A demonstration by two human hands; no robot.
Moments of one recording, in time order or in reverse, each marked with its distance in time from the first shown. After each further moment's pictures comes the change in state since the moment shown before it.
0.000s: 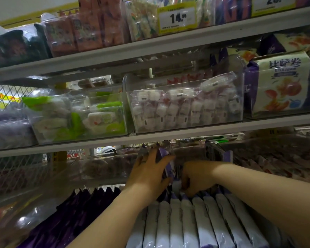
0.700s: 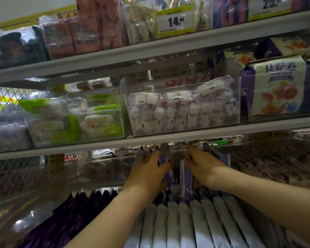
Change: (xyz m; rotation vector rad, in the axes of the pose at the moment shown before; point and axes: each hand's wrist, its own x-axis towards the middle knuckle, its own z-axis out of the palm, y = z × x) left_hand 0.005 0.001 -0.003 0.171 0.046 0.138; right_hand -0.018 0.008 0.002 0.436 0.516 0.121
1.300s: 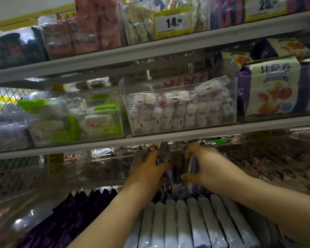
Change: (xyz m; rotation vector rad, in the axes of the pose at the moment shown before) left_hand -0.003 -0.001 0.004 -0.159 0.095 0.027; right_hand -0.033 -0.007 -0.013 -0.133 0.190 -0.113
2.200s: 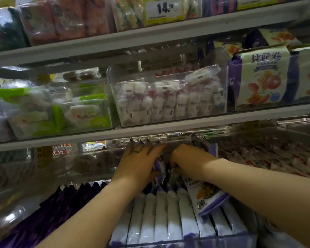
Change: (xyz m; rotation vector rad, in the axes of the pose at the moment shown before) left_hand 0.007 0.005 -0.003 0.228 -0.085 -0.054; right_hand 0.028 -0.004 0.016 -0.431 -0.390 -0.167
